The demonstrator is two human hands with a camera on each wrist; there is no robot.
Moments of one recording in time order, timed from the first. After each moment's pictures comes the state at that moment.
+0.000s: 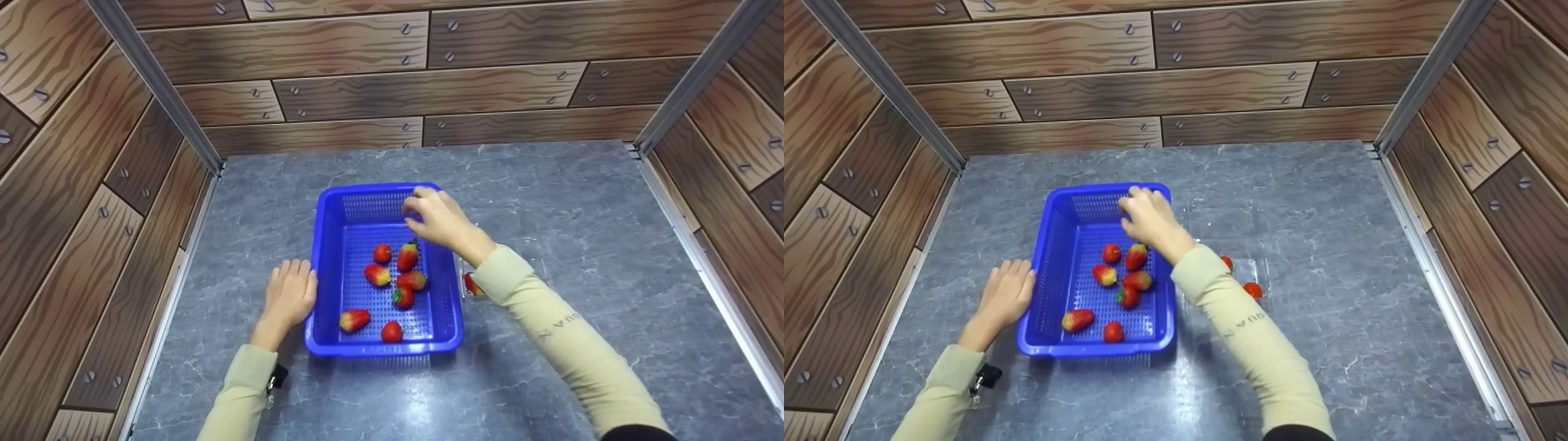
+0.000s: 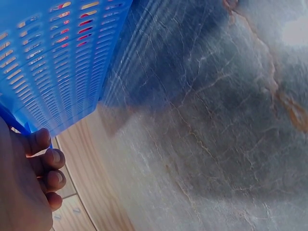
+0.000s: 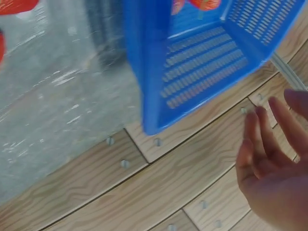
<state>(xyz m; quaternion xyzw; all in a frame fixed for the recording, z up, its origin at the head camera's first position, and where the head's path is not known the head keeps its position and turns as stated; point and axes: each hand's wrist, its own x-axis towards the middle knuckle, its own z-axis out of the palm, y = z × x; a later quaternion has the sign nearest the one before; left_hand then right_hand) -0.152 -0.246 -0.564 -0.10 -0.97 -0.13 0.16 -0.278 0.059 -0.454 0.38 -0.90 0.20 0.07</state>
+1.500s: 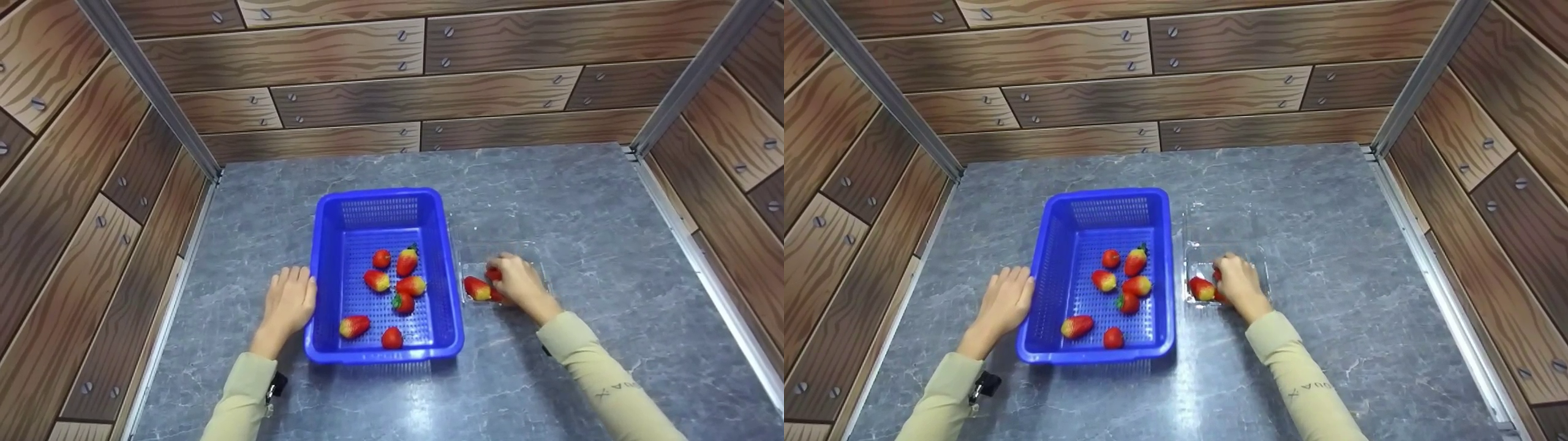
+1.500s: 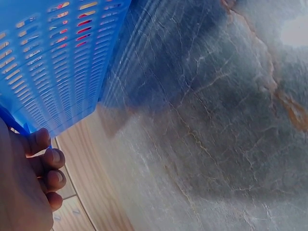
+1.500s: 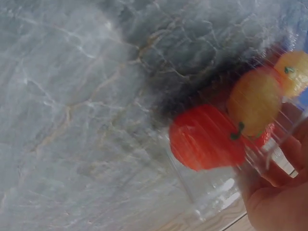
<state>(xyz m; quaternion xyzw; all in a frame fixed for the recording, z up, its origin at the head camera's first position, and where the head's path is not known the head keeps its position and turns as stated) -0.153 -0.247 -0.566 -0.11 -0.97 -0.15 0.17 -0.235 0.203 -0.578 0.19 -0.96 0.21 -0.01</state>
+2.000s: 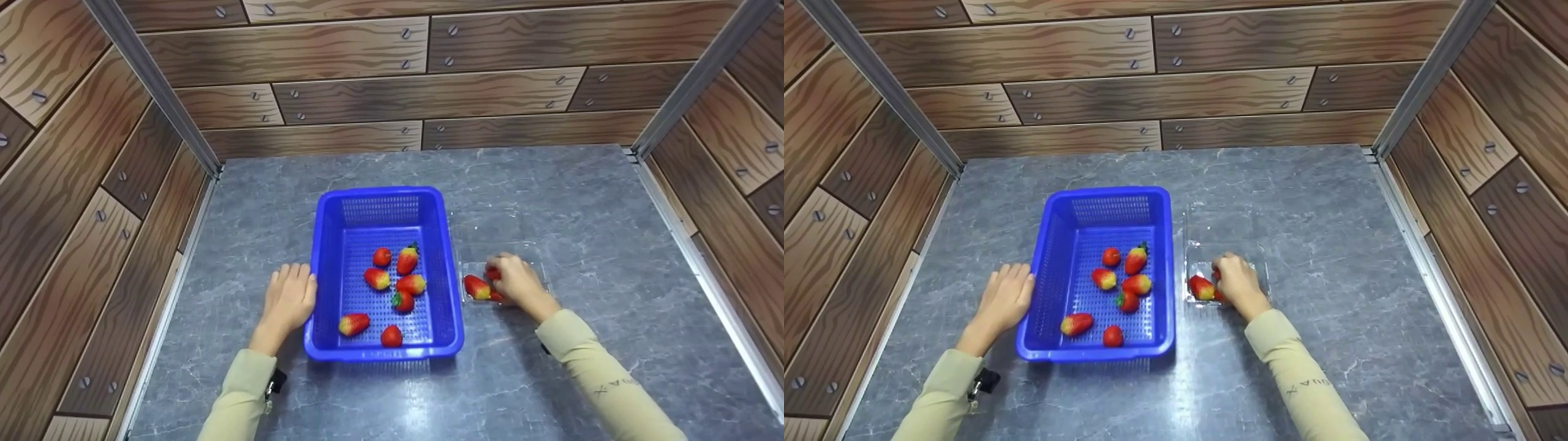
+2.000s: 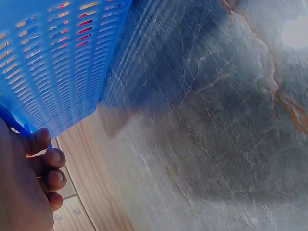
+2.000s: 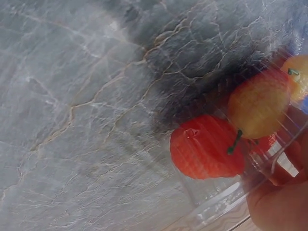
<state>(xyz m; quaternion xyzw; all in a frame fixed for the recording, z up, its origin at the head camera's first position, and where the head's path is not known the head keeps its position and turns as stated) -0.153 -0.246 -0.565 -0.10 -0.97 -0.14 0.16 -0.237 0.203 -0.577 0.21 -0.95 0.22 -0.02</state>
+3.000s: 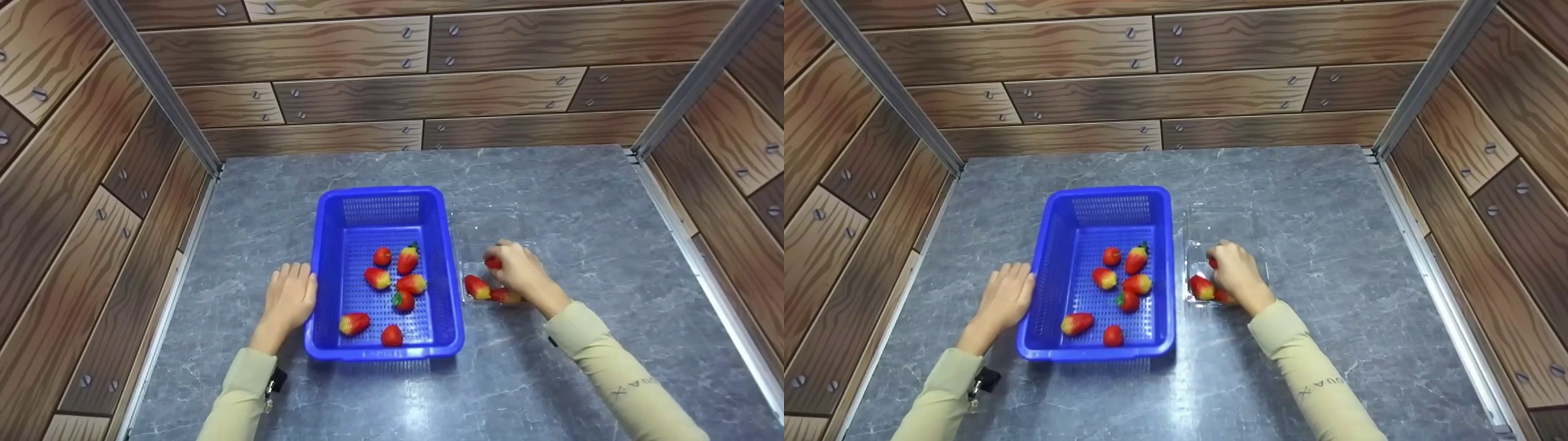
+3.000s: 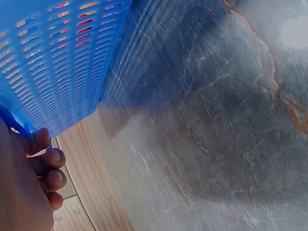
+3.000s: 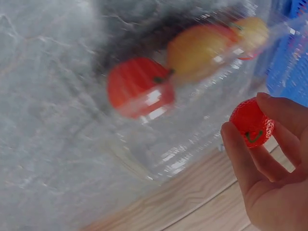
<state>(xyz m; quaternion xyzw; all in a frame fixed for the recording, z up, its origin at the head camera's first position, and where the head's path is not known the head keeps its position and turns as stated) -0.154 -0.247 -0.569 -0.11 -0.97 -0.15 0.18 -0.237 0.194 -0.531 0.23 -0.95 0.21 -0.02</state>
